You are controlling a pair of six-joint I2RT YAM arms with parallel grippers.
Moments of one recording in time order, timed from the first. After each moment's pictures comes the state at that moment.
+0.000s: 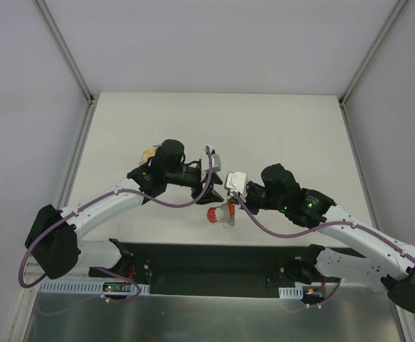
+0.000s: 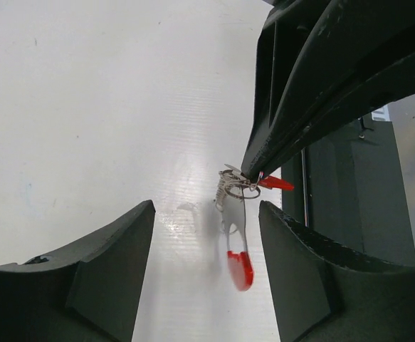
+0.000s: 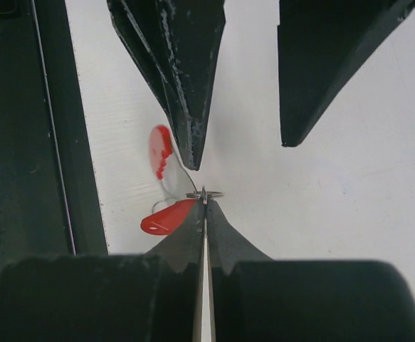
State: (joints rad) left arm -0.72 1.25 0.85 -0.04 0.78 0.17; right arm 0.92 0.94 0.81 -0.43 -0.29 -0.42
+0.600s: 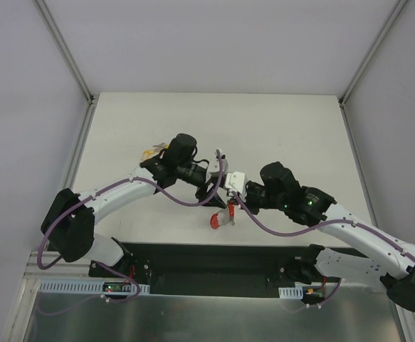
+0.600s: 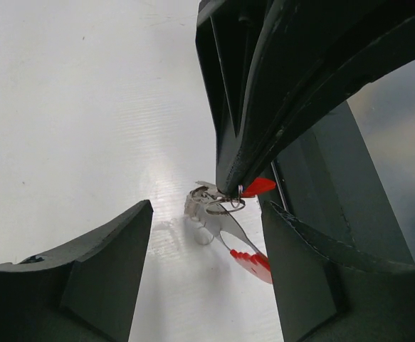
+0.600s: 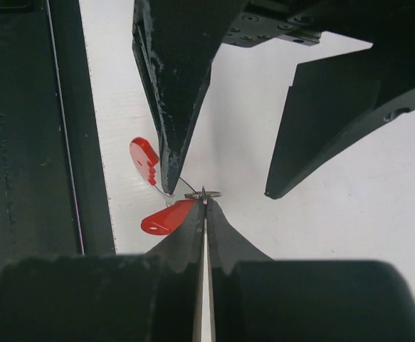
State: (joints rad) left arm -0.72 1.42 0.97 -0.15 1.03 0.36; right arm 0.92 0.96 0.84 -0.48 -0.31 -0.44
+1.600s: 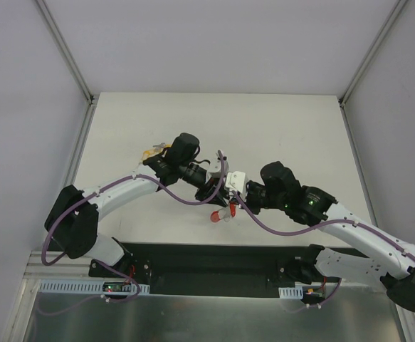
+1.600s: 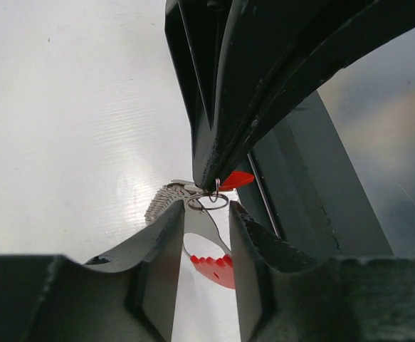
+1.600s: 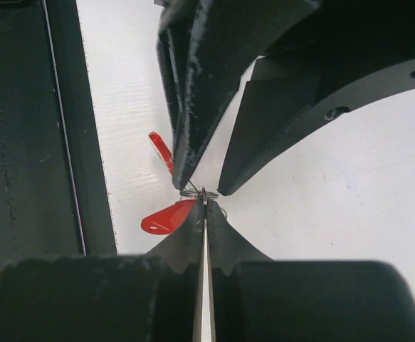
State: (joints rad) left arm -0.72 1.47 1.01 -0.21 1.12 0.41; right arm 0.92 0.96 0.86 -0.52 -0.30 -0.44
